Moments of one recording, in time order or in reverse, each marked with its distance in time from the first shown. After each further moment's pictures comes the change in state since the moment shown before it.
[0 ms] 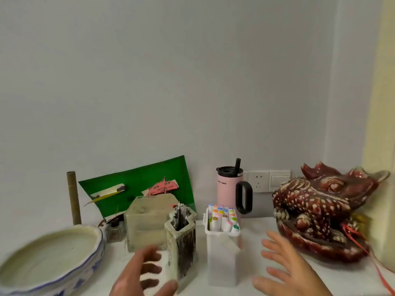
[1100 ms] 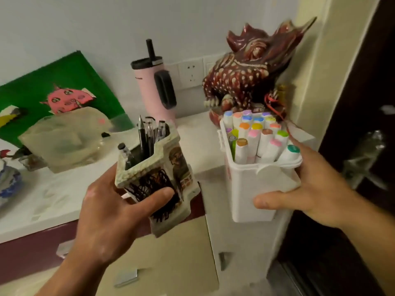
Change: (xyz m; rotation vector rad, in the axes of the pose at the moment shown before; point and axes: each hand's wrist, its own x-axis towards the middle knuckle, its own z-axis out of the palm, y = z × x) left_hand -0.107 0.070 0.137 0.232 -0.168 0.423; right_hand -0.112 0.036 -0.137 -0.170 -0.025 -0.351
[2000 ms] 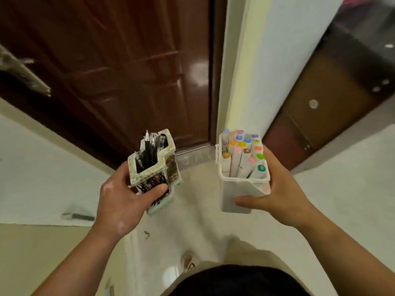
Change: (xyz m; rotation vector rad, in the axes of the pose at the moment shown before) left_hand -0.282 -0.022 0.101 -0.317 -1.364 0.542; right_hand -0.493 -0.154 0.362 -0.260 1.449 0.851
